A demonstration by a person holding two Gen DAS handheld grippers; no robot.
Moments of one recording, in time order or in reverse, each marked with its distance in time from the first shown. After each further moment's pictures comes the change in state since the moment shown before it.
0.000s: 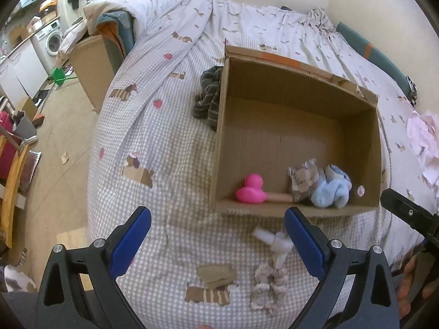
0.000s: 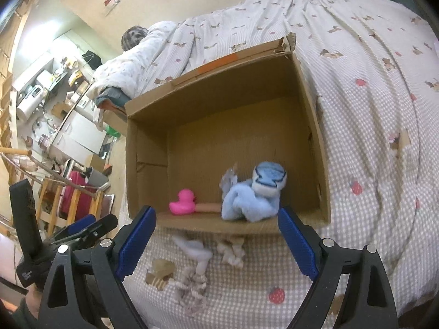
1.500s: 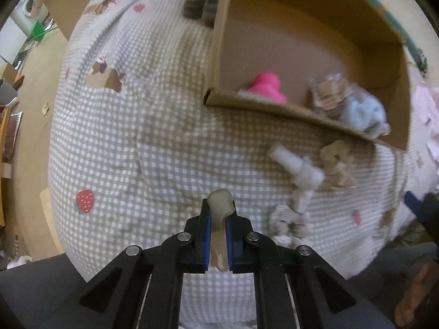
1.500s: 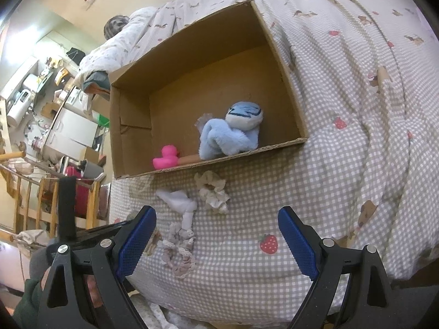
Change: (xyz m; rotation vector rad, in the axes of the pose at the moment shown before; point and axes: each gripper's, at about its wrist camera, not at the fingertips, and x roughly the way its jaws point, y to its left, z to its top) left arm 0.069 0.008 -0.058 -0.021 0.337 -0.079; right arm 0.001 -0.021 -0.053 0.089 0.109 -0.016
